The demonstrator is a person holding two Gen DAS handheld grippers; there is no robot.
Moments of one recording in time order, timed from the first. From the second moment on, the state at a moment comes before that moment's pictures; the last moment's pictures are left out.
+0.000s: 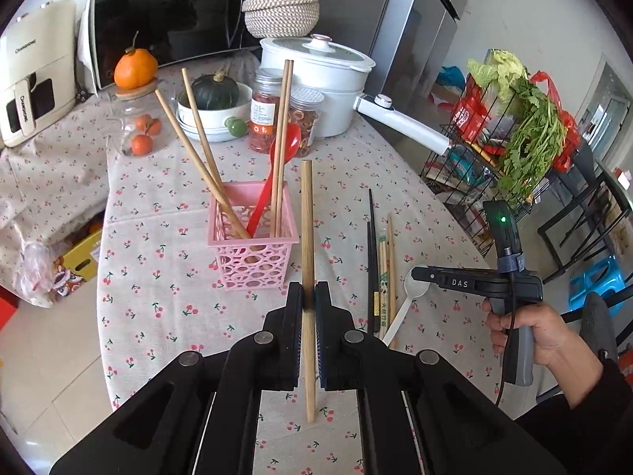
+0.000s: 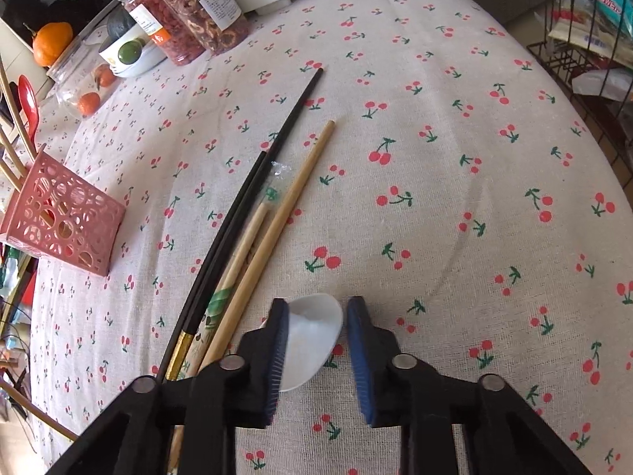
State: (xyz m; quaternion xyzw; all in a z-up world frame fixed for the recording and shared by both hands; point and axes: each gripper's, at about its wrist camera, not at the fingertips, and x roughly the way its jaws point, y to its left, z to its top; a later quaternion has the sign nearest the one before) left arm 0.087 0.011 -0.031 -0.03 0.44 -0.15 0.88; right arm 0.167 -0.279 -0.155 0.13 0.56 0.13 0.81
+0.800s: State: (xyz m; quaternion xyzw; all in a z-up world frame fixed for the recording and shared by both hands) left arm 0.062 0.055 0.052 -0.05 0.30 -0.10 0.95; right arm 0.103 -0.237 -0.008 0.06 0.35 0.14 0.93
